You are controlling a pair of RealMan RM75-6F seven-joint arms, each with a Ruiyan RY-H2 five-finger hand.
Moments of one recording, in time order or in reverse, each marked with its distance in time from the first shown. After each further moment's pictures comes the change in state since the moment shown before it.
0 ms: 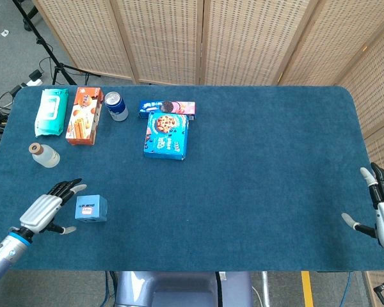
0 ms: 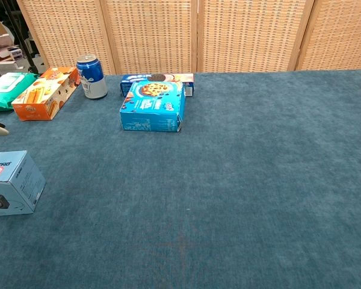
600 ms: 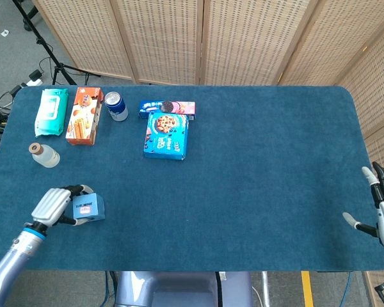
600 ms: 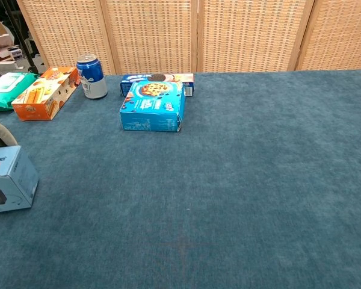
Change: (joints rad) left arm 0.013 -0.070 -0.082 -0.044 -0.111 0.015 0.157; right arm 0.002 -0.001 0.002 0.006 0.005 -0.007 0.012
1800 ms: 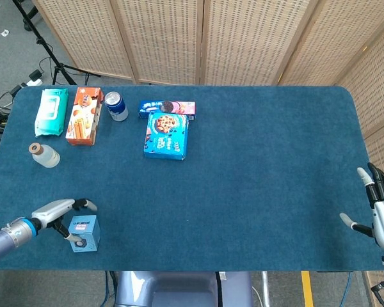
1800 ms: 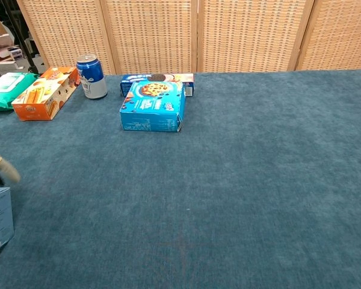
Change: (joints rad) left arm -0.309 0.223 0.235 -0.016 0.230 -0.402 -0.676; right arm 0.003 -0.009 -0.003 -0.007 0.000 -0.007 -0.035
